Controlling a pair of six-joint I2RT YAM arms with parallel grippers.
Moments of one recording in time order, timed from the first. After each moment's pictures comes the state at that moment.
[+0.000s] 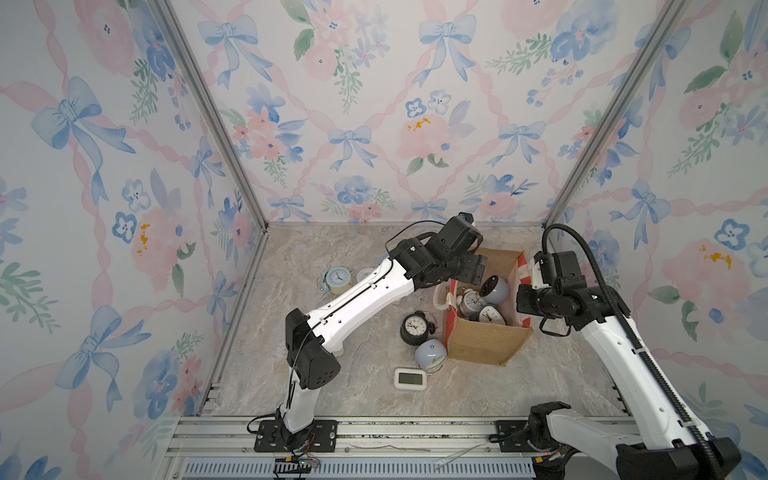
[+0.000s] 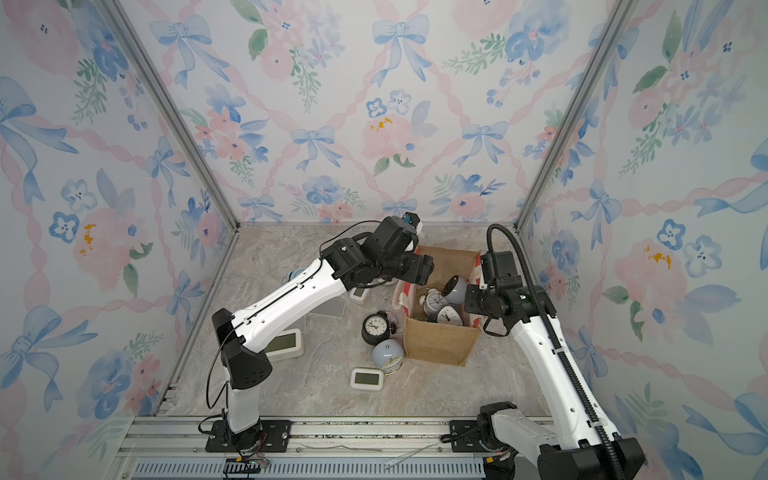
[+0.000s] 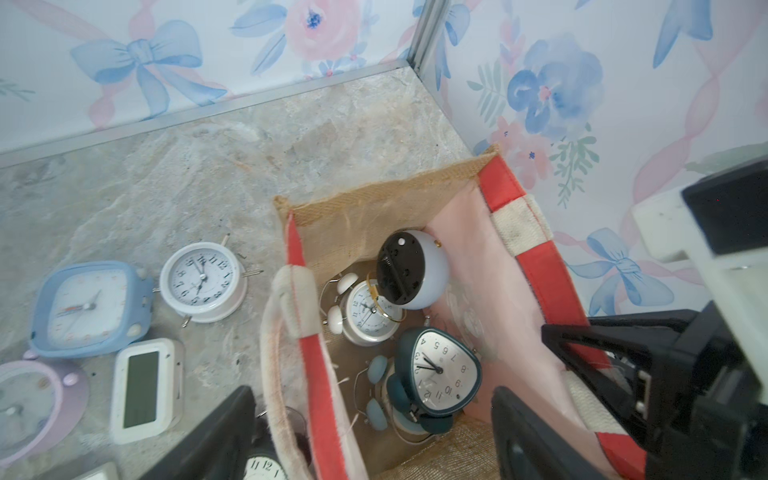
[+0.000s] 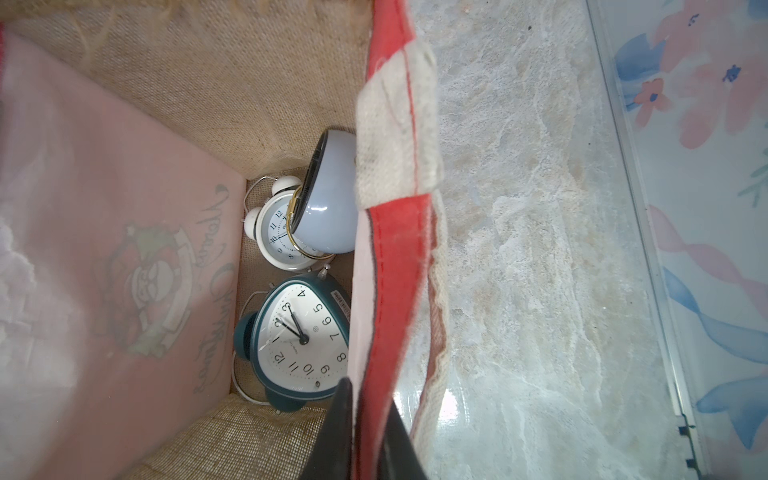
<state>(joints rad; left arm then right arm) -0.93 1.91 2.10 -0.89 -0.15 -0.44 0.19 1.10 1.18 -1.06 0.11 0.29</state>
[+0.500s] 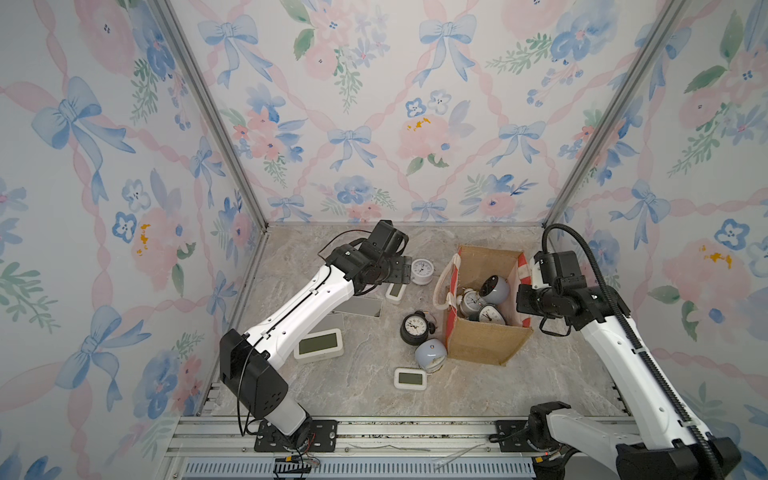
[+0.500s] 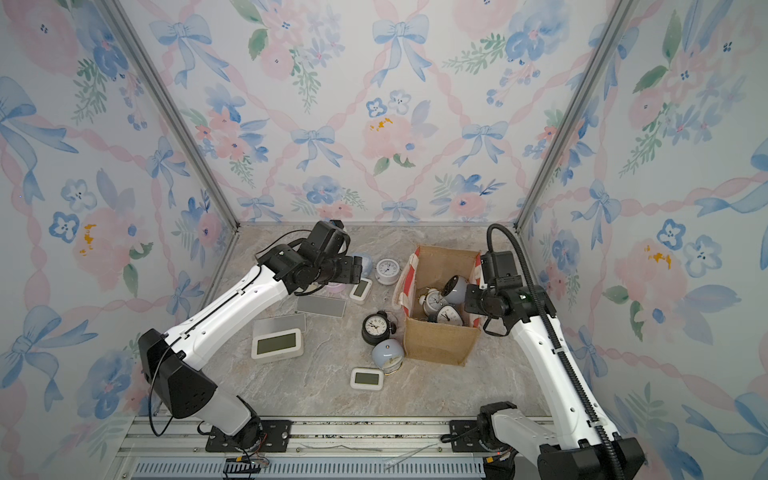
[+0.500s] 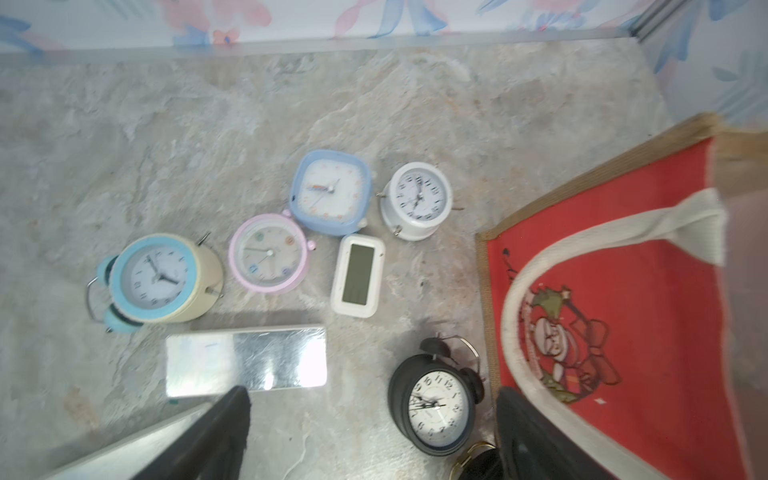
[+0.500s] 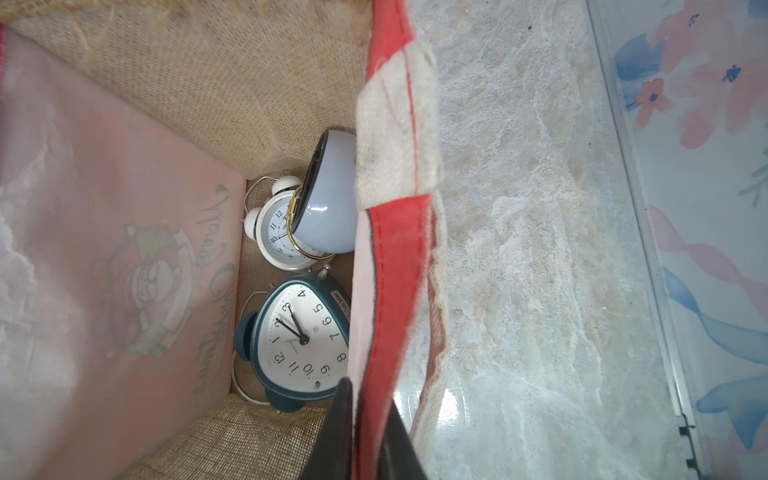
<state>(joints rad) -0.63 1.55 1.54 -0.89 -0.20 -0.46 0.19 1.10 1.18 -1.06 0.11 0.29</state>
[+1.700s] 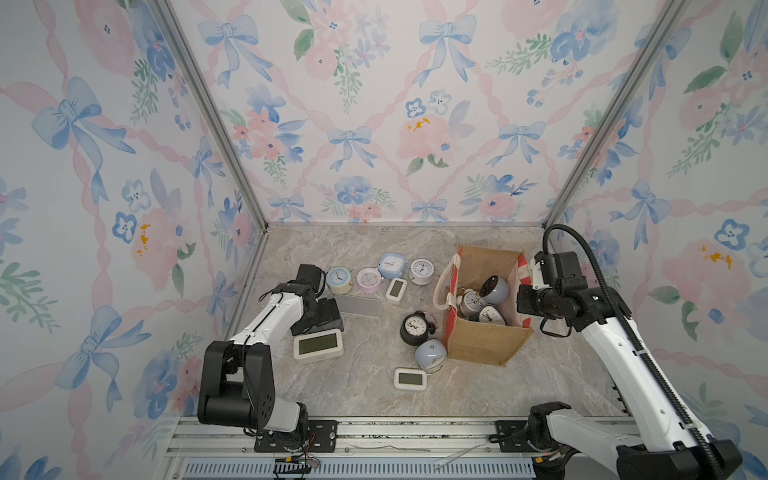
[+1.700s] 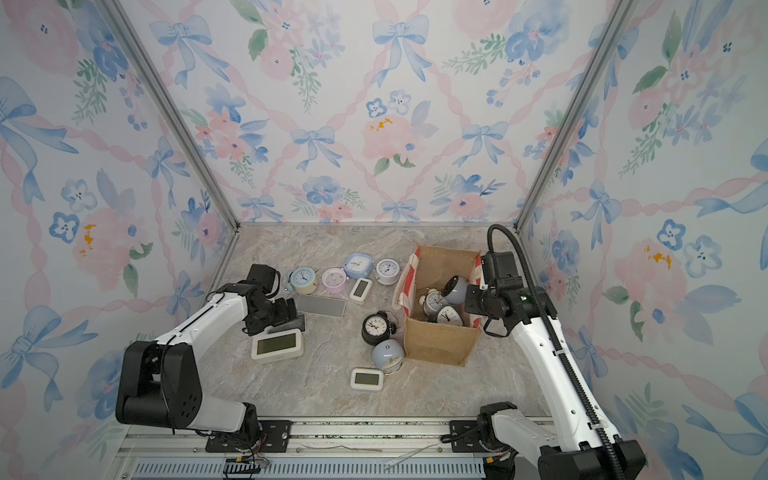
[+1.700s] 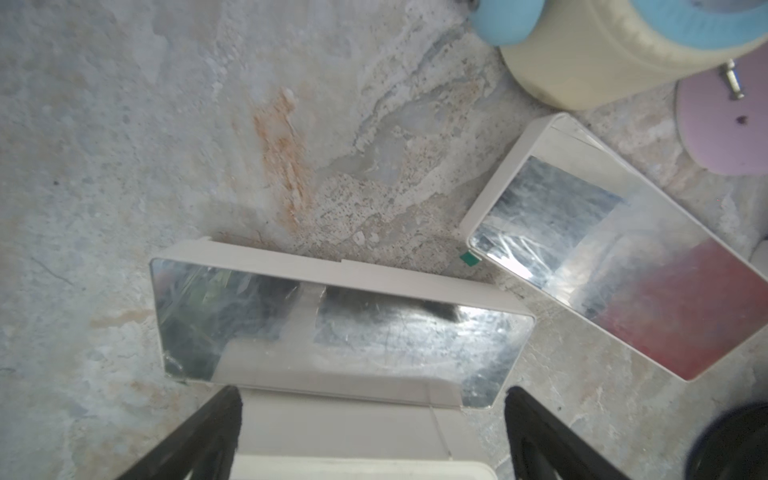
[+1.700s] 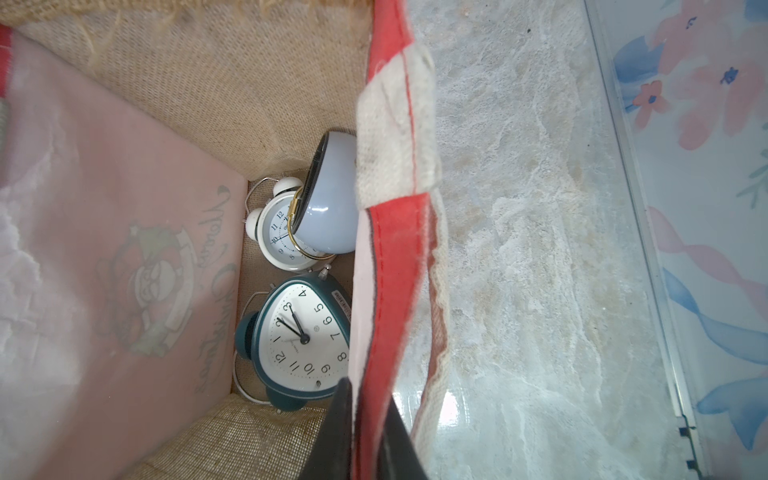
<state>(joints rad) -0.08 1.46 0.92 -0.77 -0.01 -0.46 0.19 1.09 1.18 -1.06 0.11 0.29</state>
